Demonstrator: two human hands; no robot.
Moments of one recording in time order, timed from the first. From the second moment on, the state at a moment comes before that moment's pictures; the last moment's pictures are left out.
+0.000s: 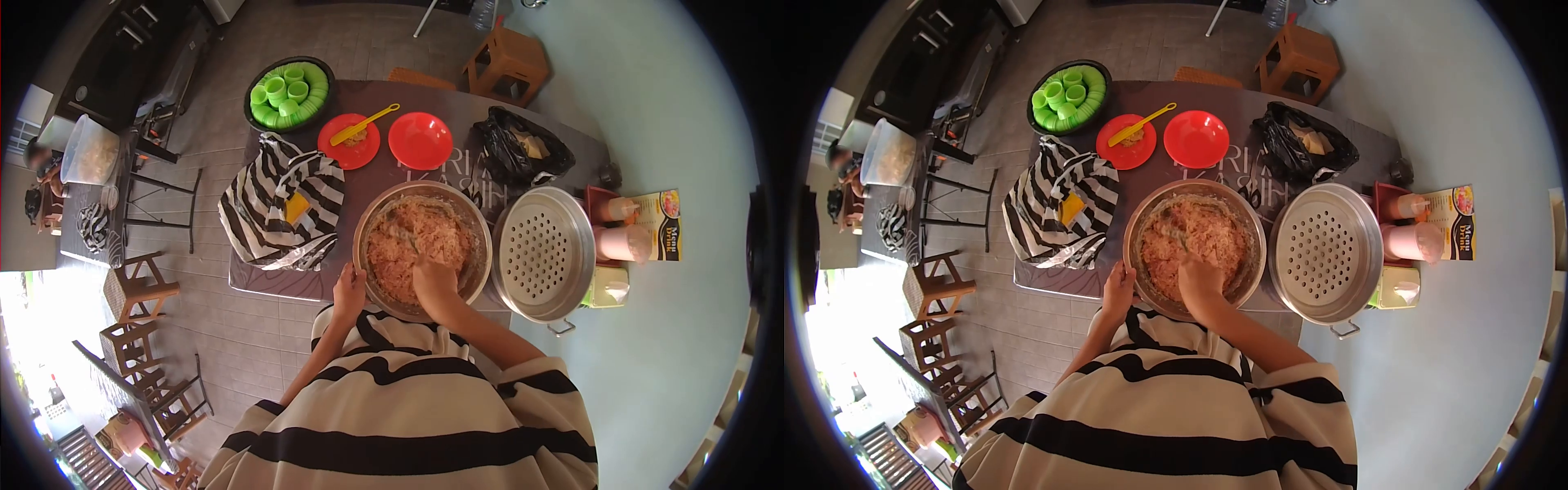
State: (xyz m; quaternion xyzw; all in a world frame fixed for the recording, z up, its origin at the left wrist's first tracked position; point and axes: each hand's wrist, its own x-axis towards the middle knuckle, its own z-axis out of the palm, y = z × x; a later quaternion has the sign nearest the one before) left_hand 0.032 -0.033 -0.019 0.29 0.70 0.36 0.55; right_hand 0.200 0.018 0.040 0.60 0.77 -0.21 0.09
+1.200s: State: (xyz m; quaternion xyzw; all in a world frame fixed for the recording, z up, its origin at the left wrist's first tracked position) left_hand 0.031 -0.023 -0.002 0.32 0.70 0.35 0.52; right_hand 0.301 0.050 0.037 0.67 0.69 -0.26 0.12
